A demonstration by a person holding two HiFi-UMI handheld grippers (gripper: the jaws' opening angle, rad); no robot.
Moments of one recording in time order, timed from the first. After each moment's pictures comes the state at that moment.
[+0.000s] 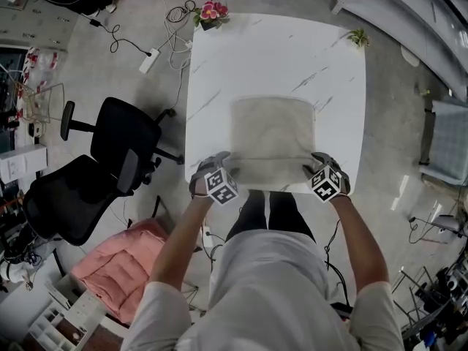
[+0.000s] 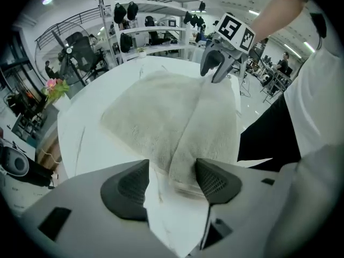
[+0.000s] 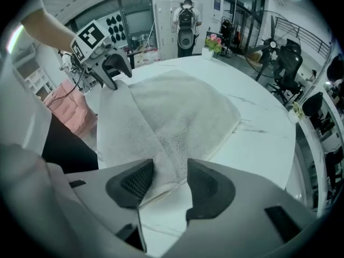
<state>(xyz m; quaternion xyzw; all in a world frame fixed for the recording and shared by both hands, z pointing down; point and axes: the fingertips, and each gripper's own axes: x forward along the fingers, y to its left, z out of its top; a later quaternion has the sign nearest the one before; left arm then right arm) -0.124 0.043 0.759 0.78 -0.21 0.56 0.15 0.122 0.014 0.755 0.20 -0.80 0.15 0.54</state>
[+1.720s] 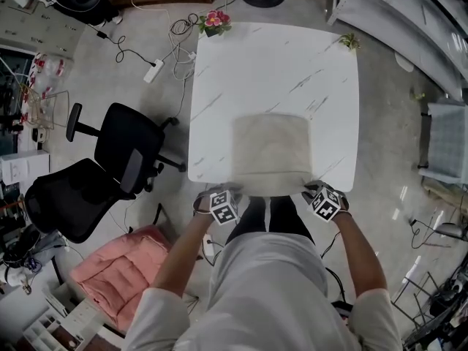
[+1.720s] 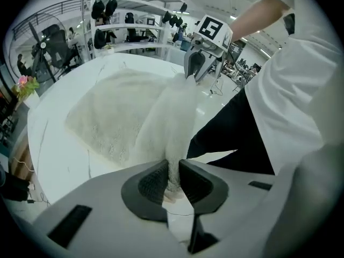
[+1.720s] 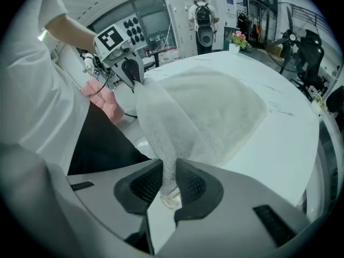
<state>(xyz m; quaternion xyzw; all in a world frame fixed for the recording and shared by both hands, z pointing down) -0.097 0.174 0.756 0.81 -0.08 0.55 0.18 0.124 0.146 0.748 0.09 -0.82 0.19 0.53</state>
